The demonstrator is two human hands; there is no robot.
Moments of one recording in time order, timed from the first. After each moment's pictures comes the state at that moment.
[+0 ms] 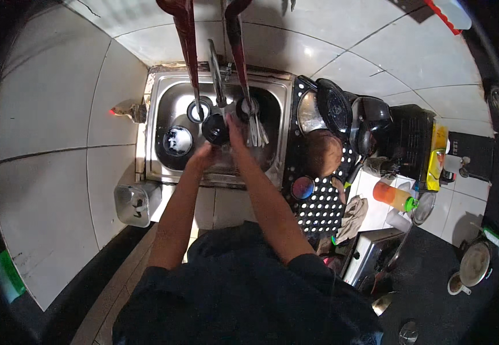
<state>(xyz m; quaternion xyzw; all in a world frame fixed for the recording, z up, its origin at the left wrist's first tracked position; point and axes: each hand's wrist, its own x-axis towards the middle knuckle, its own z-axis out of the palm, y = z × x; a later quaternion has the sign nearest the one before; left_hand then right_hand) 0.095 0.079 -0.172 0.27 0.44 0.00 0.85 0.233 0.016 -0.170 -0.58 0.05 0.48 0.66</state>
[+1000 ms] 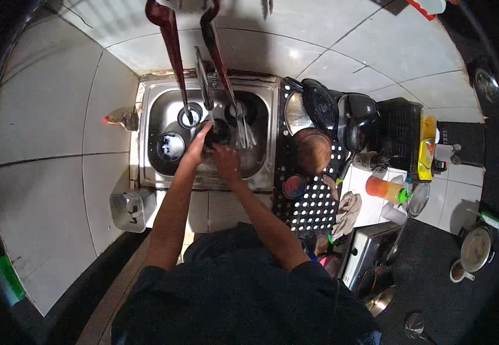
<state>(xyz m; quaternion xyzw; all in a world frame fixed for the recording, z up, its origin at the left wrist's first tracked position) 0.137 0.097 -0.093 0.26 0.44 -0.04 0.86 0.167 -0.050 -0.094 -0.85 -0.39 0.11 0.34</state>
